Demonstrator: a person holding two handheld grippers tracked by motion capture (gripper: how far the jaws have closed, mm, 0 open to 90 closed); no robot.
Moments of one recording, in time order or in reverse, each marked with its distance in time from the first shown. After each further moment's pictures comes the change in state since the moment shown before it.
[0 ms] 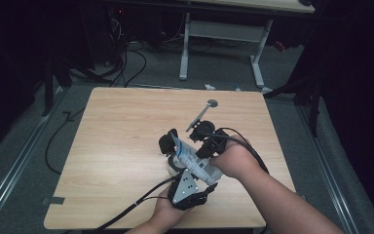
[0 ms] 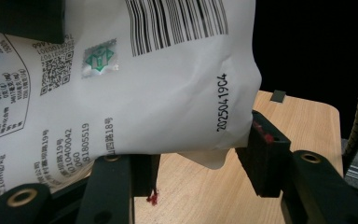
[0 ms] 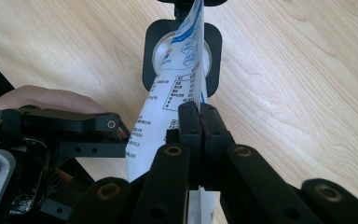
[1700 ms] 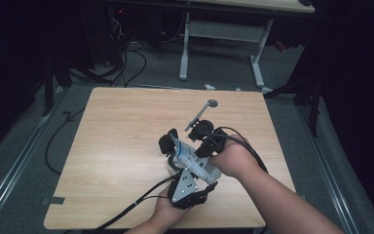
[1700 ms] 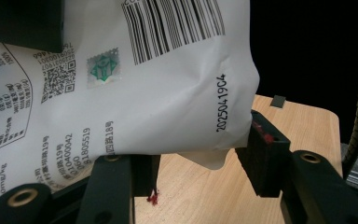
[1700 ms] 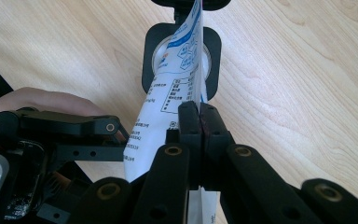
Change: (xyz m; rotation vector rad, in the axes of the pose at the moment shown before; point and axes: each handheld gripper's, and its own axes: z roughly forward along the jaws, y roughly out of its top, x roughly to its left) left arm 0.002 0.003 -0.001 -0.014 0.002 -0.009; right arm 0.001 0.003 0.000 0.000 -0.006 -0.007
